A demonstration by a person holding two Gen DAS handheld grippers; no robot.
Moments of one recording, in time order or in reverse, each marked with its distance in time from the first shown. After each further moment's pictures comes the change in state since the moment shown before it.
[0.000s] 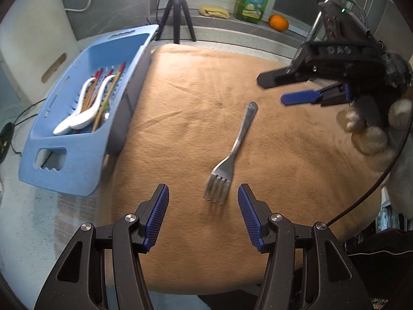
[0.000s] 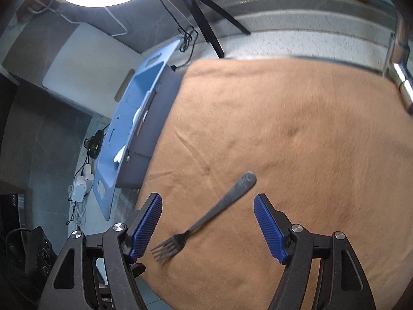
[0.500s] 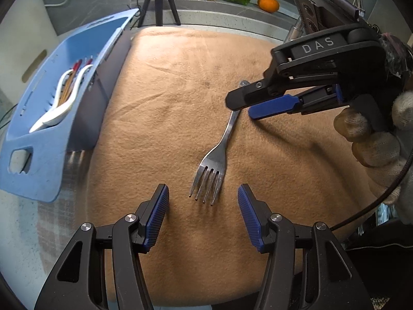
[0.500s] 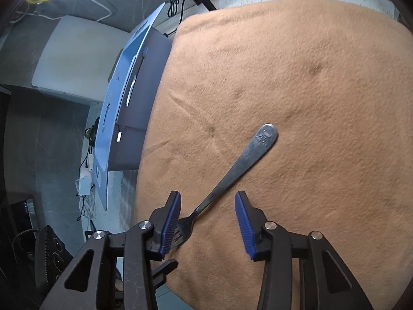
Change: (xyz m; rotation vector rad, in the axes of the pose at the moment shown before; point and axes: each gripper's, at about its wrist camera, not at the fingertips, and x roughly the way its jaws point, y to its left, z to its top) left arm 0.035 -0.008 -0.004 0.057 0.065 -0.039; right arm 0.047 0.000 -0.017 0.091 0.134 0.065
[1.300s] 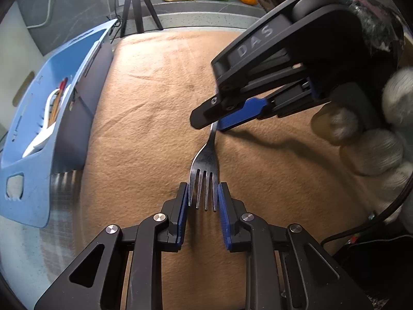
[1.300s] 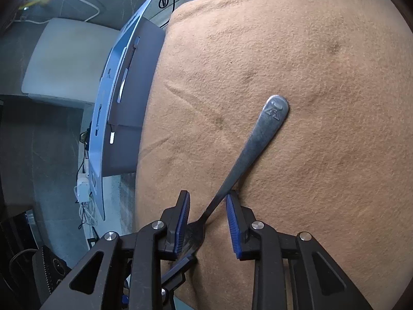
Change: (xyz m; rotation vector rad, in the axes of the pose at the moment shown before) left arm 0.015 -0.011 0.010 0.113 -0.018 0.005; right arm 0.027 0.011 -0.001 0.057 0.011 -0.017
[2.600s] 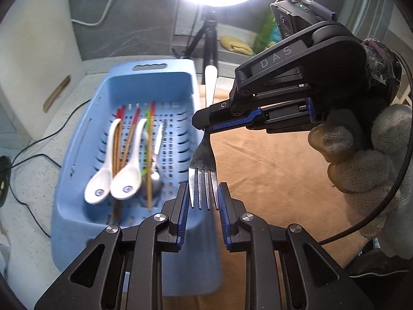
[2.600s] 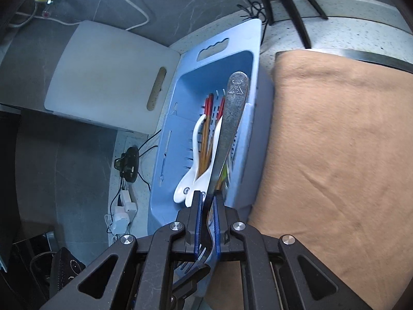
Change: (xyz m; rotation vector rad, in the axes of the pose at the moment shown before) left arm -0.053 0.145 0.034 -0.142 -0.165 -0.033; right arm 0.019 0.133 0.078 -0.058 -0.092 0.106
